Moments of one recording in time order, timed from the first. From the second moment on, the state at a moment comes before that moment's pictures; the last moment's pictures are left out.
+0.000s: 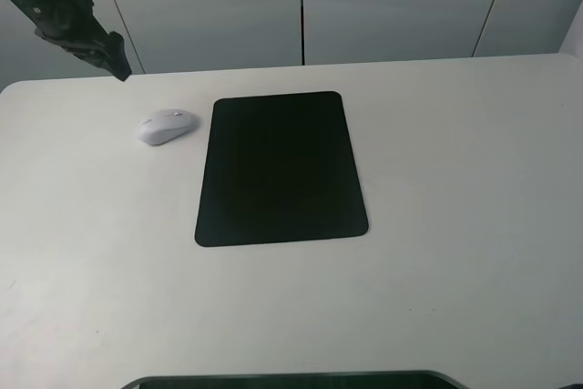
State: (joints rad) left arm -0.06 2.02 -1.57 -0.07 0.86 0.58; right arm -0.02 0.00 -0.50 0.09 1.10 -0.02
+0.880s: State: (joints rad) left arm -0.11 2.15 -1.57 -0.10 0.86 0.81; right arm -0.02 0.00 -0.50 0.09 1.10 -0.02
